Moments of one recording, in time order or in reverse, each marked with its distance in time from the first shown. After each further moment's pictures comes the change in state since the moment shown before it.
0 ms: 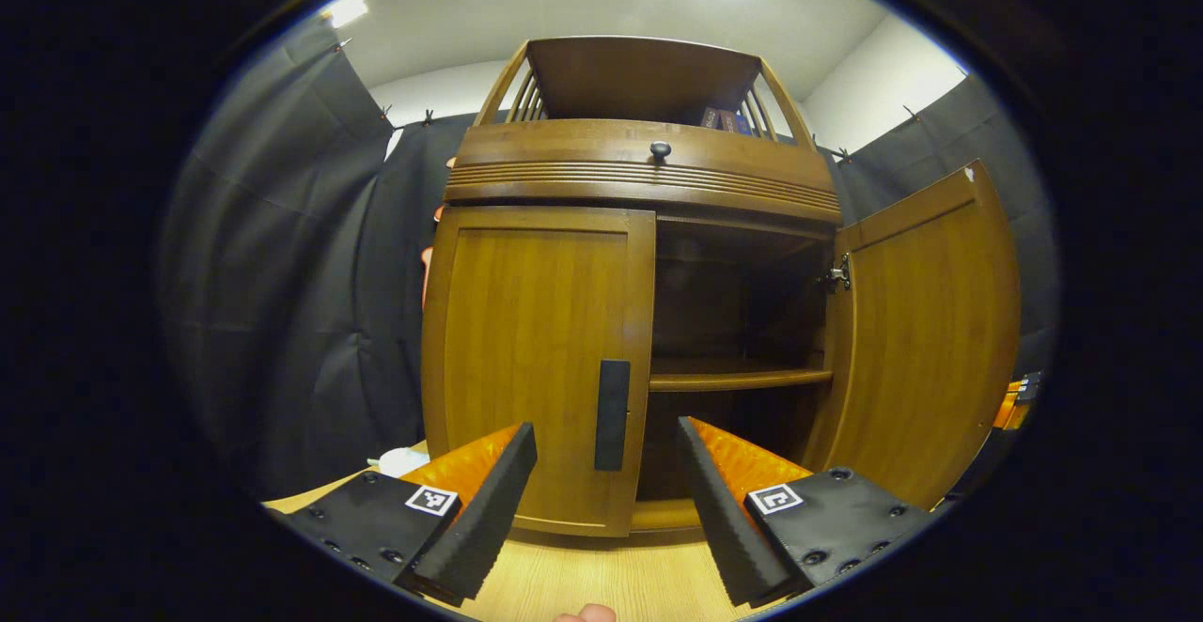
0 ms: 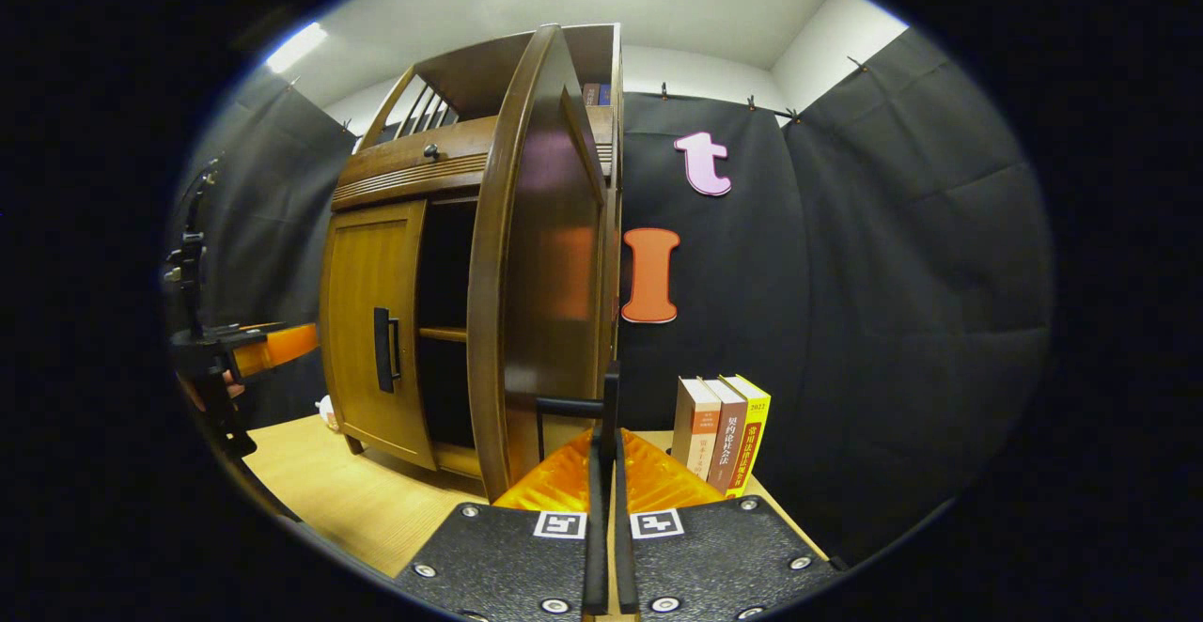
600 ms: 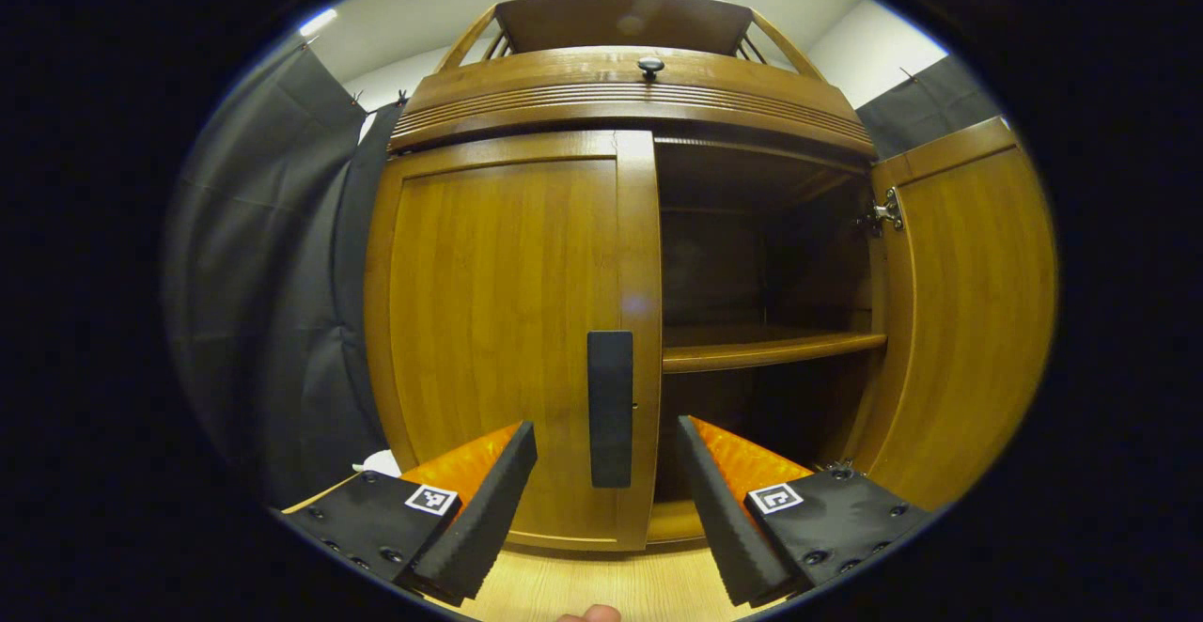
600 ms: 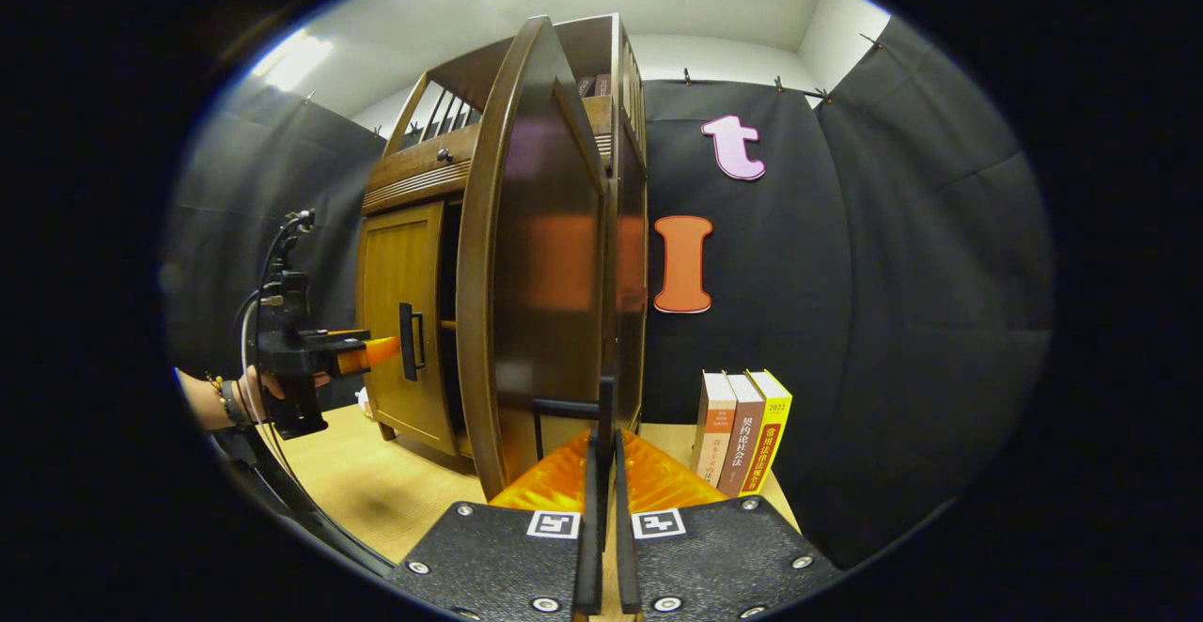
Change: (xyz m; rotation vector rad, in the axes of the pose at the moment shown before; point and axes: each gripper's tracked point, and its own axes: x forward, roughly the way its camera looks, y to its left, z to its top) left arm 0.087 -0.009 -0.045 0.062 0.079 -0.006; right arm 0.005 -0.029 -0.004 0.033 0.028 0.147
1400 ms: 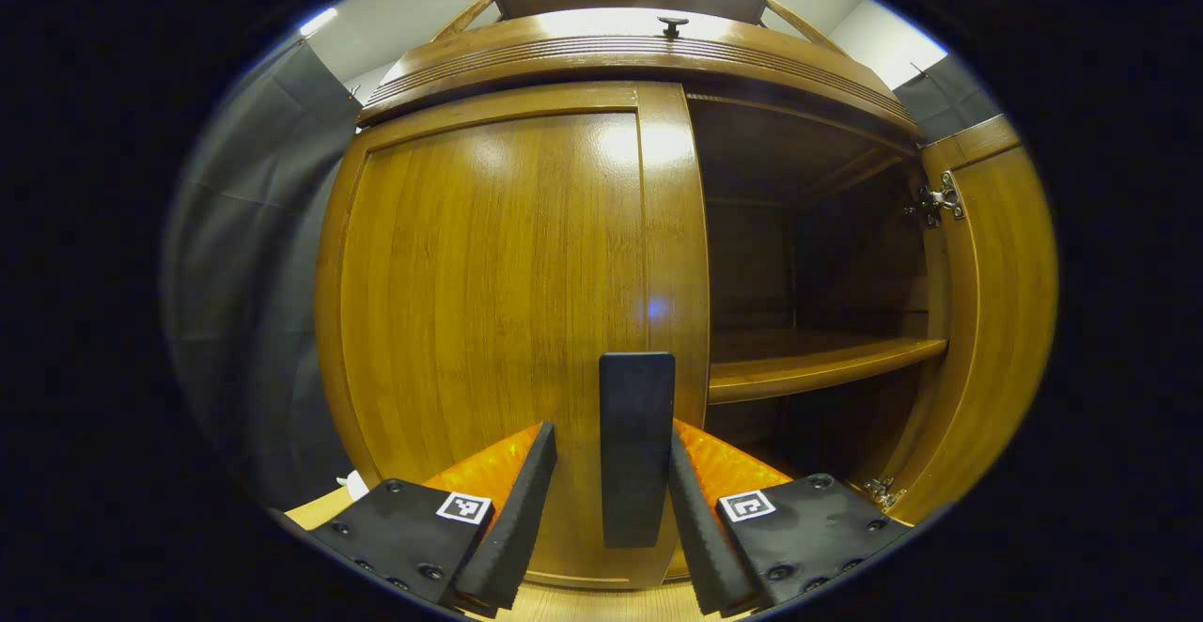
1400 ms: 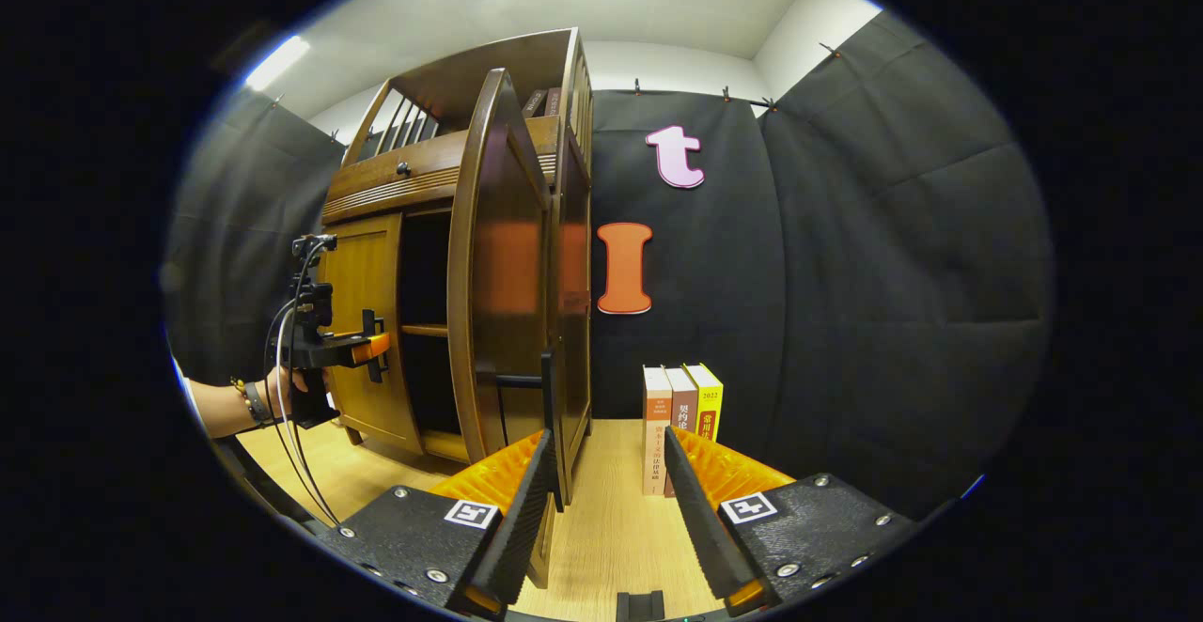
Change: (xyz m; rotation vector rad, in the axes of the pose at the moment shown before) left arm 0.073 0.009 -0.006 -0.013 -0.009 -0.012; right arm -0.058 -0.032 0.006 0.027 -0.010 -0.185
